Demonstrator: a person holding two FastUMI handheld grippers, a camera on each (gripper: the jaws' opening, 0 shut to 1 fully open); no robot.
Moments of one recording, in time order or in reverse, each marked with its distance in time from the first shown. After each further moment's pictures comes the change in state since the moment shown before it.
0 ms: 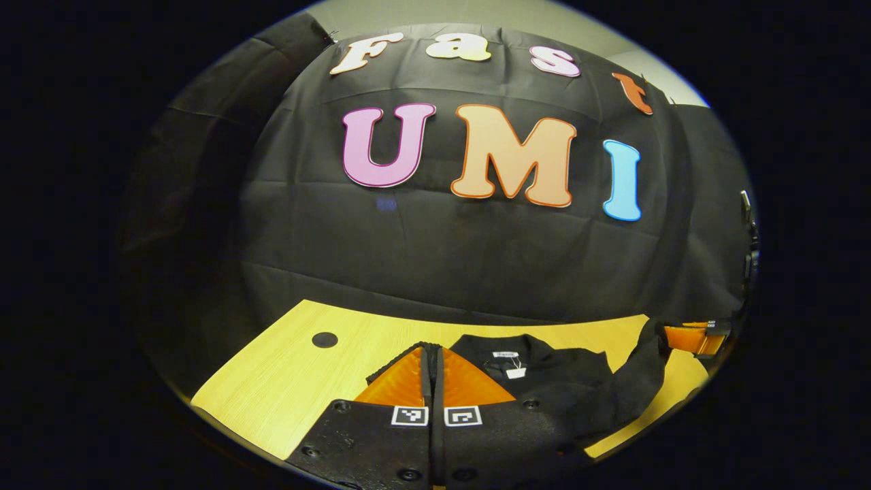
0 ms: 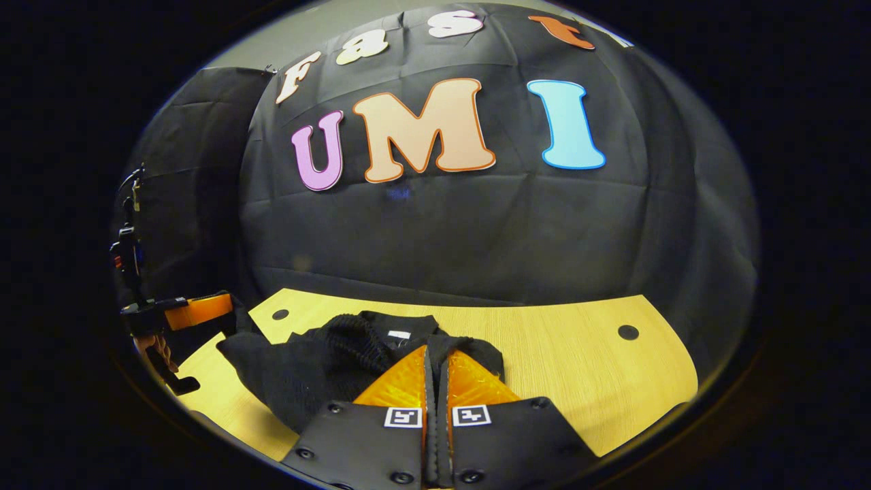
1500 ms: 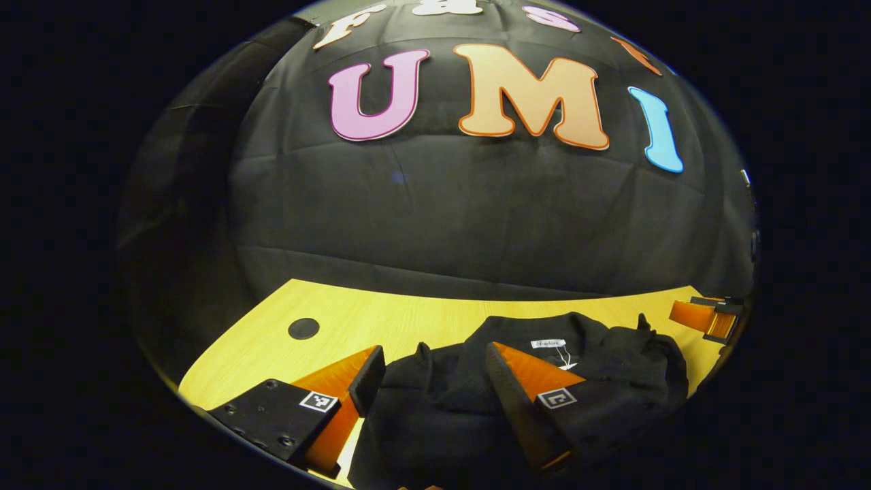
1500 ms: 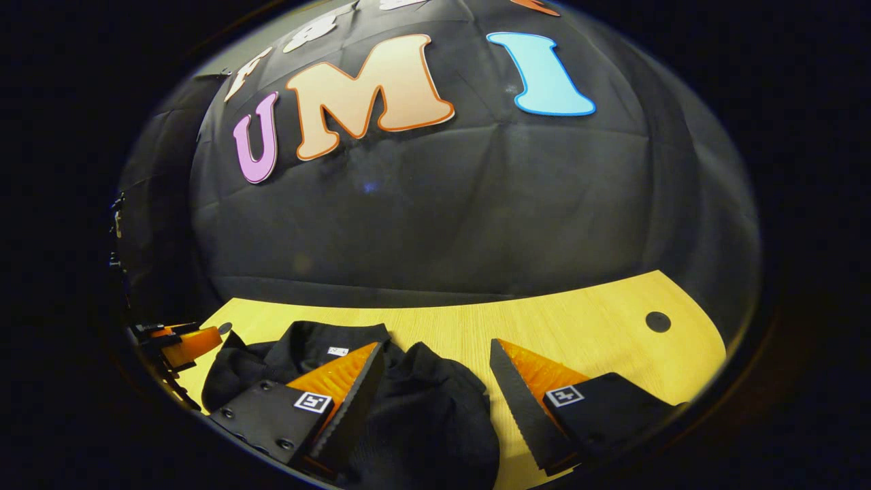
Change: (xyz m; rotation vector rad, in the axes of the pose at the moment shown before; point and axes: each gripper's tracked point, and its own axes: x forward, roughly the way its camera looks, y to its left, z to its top) left arm 0.098 0.002 -0.061 0.060 0.127 0.093; right arm 0.115 -0.056 -0.018 0.108 0.058 -0.082
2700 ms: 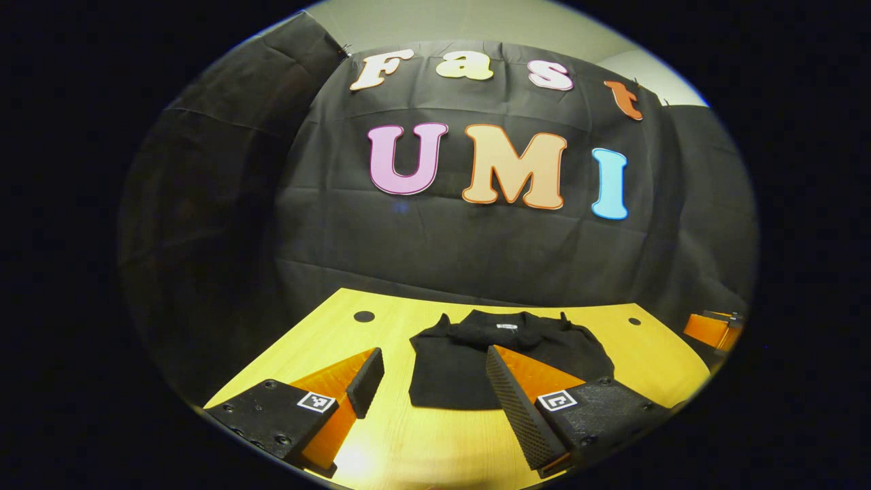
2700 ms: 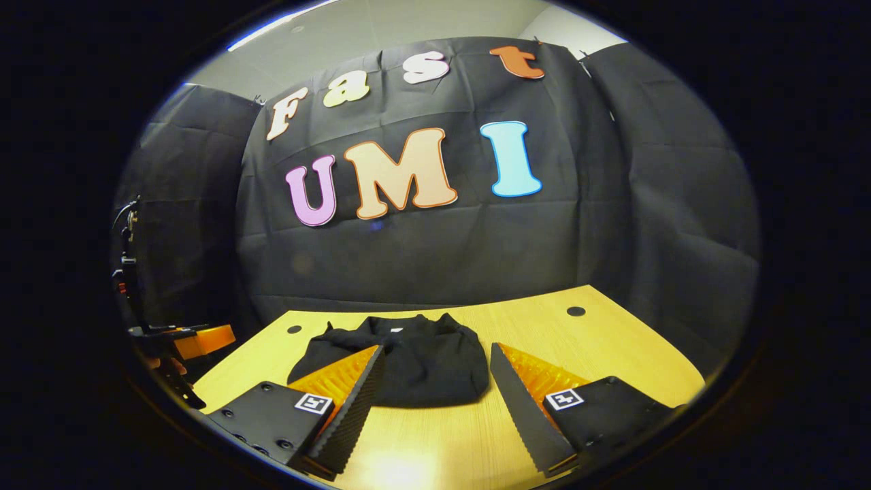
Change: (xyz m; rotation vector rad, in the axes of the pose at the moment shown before) left arm -0.277 0.041 0.012 -0.036 -0.125 -0.056; right arm -0.317 0.045 -0.061 0.025 -0.193 -0.028
